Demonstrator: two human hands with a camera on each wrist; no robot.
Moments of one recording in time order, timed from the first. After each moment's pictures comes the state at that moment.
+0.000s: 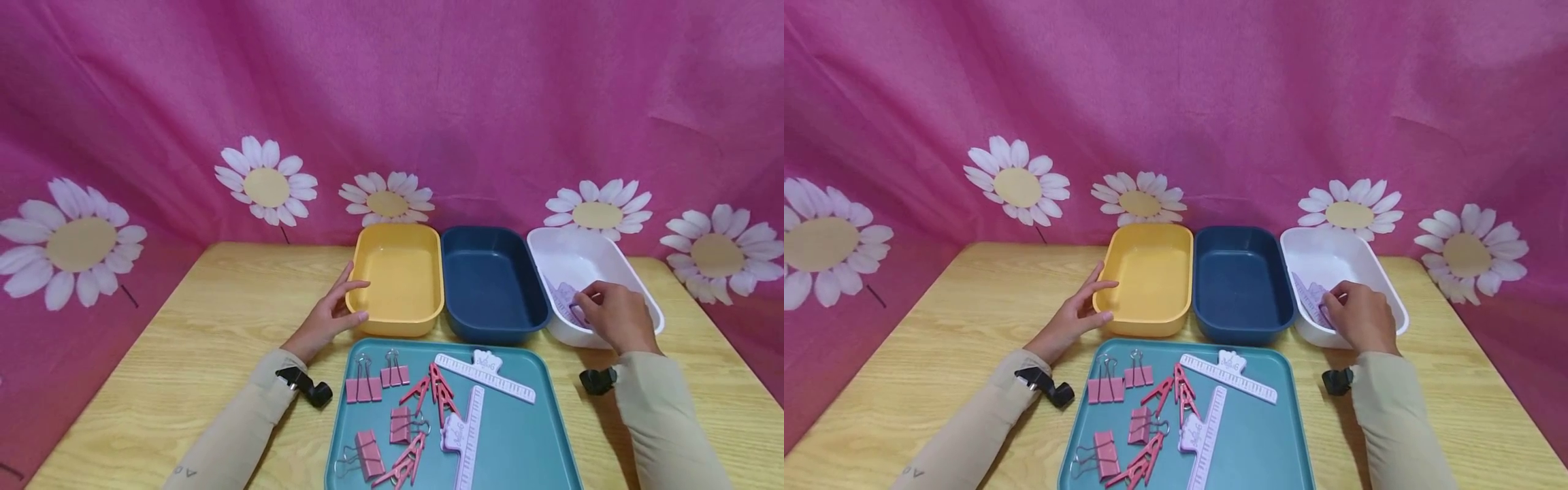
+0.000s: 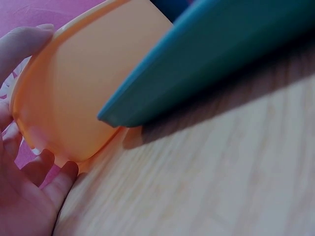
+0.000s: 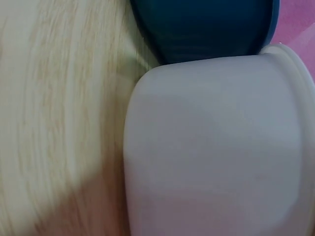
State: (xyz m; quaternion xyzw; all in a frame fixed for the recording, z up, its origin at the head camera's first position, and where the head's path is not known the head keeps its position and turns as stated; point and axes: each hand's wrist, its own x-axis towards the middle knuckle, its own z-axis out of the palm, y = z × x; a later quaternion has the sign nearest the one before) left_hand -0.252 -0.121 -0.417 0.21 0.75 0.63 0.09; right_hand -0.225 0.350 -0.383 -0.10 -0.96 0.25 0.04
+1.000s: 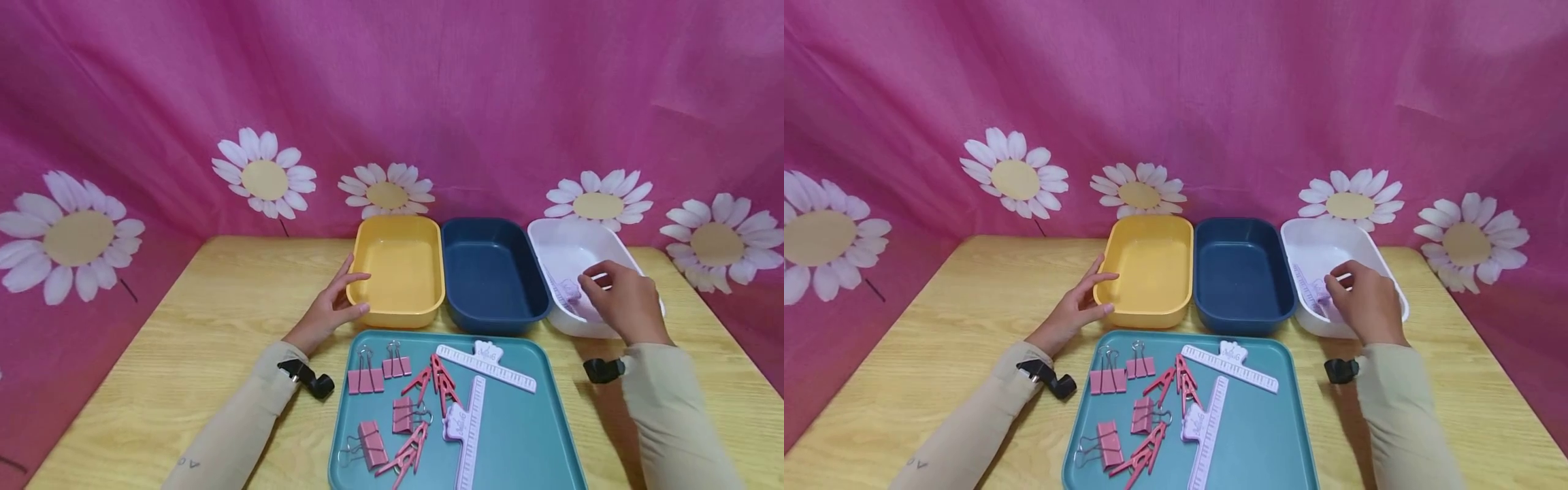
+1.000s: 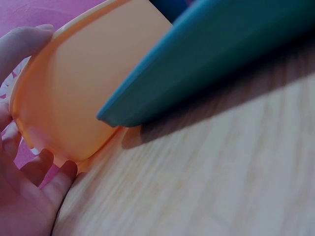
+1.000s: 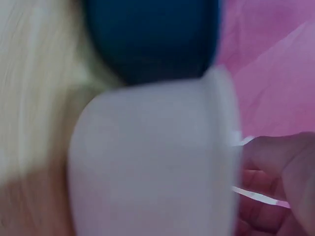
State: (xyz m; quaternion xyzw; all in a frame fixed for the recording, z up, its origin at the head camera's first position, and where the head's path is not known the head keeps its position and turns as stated) left_hand -0.265 -0.123 -0.438 0.21 0.75 0.63 0.07; right_hand -0.212 0.343 -0.365 -0.07 -0.96 0.26 0.09
